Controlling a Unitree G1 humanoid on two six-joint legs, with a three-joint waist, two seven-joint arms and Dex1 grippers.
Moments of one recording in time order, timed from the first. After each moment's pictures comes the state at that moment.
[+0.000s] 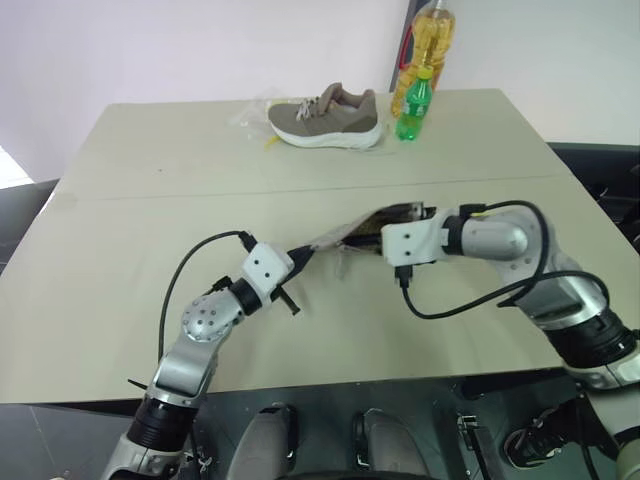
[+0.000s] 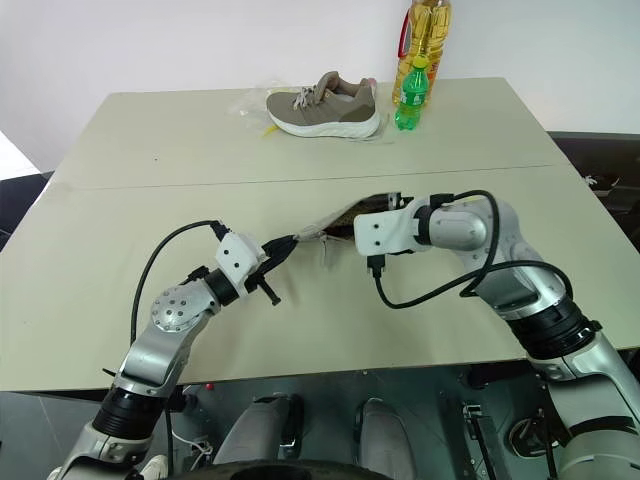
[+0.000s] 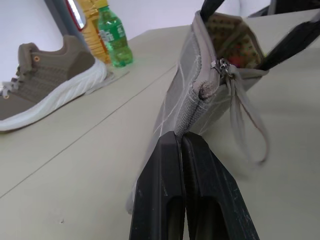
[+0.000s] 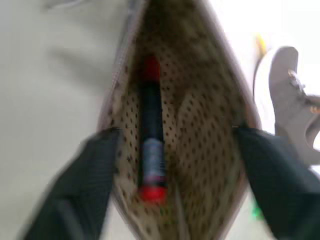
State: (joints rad) left arm -0.17 0.30 -0.16 -0.21 -0.07 0.08 -0.52; right arm -0.60 -0.81 0.22 -0.22 -0.18 0.26 1.02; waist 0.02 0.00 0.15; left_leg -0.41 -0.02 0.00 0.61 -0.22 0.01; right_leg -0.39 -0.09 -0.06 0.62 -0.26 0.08
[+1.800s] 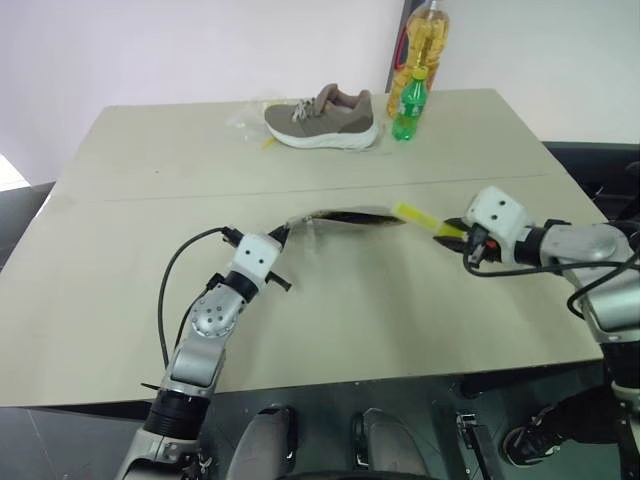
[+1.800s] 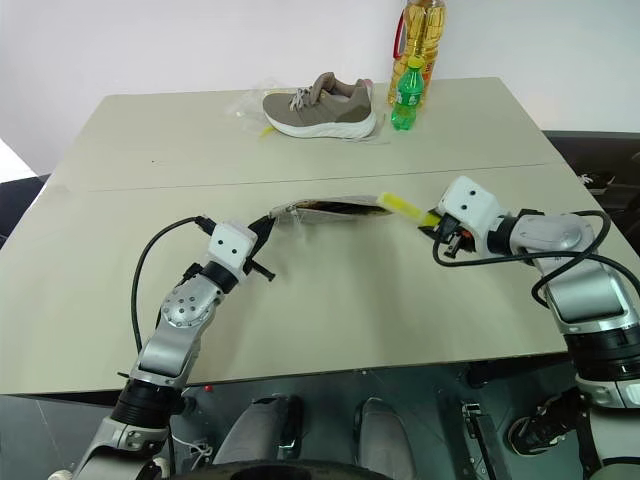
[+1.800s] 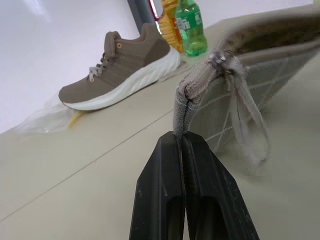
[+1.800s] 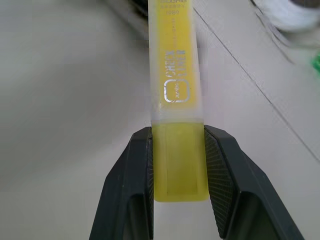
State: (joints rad) left arm -0.20 0.23 -0.13 -0.06 0.08 -0.04 -0.30; right arm -0.40 -0.91 0.02 -0.14 0.18 0.44 0.93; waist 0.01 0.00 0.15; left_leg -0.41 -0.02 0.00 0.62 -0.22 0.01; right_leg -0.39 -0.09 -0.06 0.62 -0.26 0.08
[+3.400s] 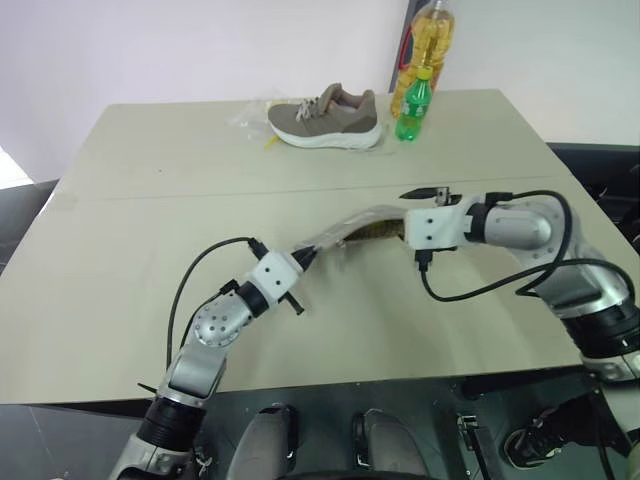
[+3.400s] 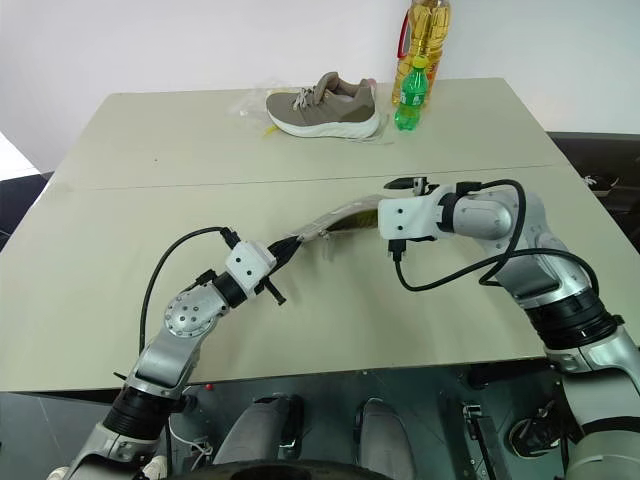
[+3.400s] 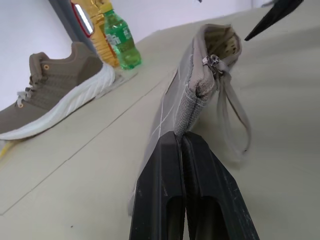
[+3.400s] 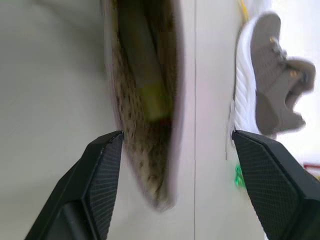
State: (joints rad) left arm -0.17 0.26 -0.20 -0.14 0.03 -0.04 -0.47; right arm -0.62 -0.88 0.25 -0.06 -0.31 0.06 0.92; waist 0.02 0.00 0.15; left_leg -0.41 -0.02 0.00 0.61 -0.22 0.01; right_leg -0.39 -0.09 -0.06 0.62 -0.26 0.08
